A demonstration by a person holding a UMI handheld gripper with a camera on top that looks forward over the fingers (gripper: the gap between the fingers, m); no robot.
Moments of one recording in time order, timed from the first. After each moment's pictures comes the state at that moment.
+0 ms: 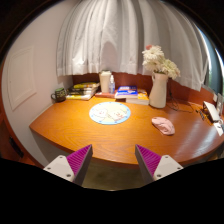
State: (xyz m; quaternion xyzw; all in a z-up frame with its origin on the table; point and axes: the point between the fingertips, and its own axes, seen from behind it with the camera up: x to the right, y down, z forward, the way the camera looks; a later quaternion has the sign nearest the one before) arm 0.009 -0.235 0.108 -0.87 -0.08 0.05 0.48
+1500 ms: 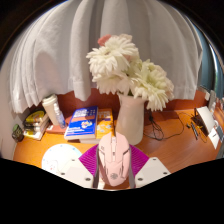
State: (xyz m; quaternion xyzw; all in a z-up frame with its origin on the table) arm 0.103 0.073 0.315 -0.89 0.06 -0.01 0.46
